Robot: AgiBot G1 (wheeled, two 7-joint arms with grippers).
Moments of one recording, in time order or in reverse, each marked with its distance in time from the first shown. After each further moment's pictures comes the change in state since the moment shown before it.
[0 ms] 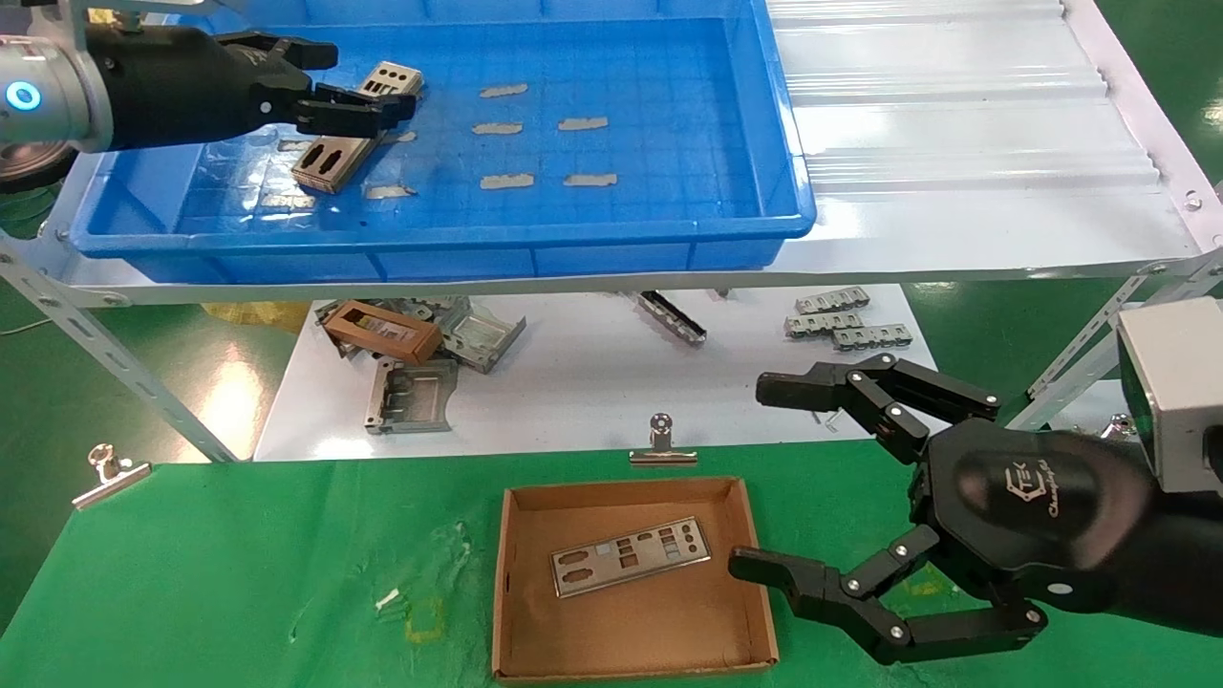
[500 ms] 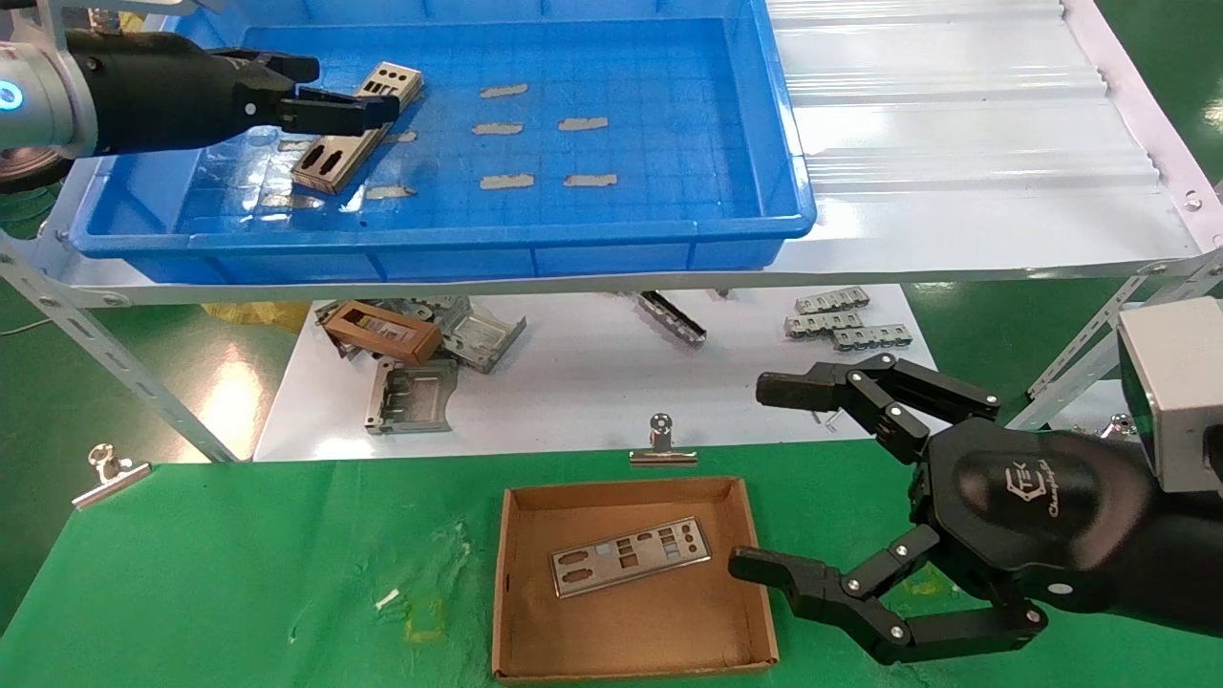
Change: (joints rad) left arm -0.009 0.001 0.005 0.027 0.007 -0.011 -0.073; right arm 0.000 0.000 0.000 0.000 0.000 0.000 0.000
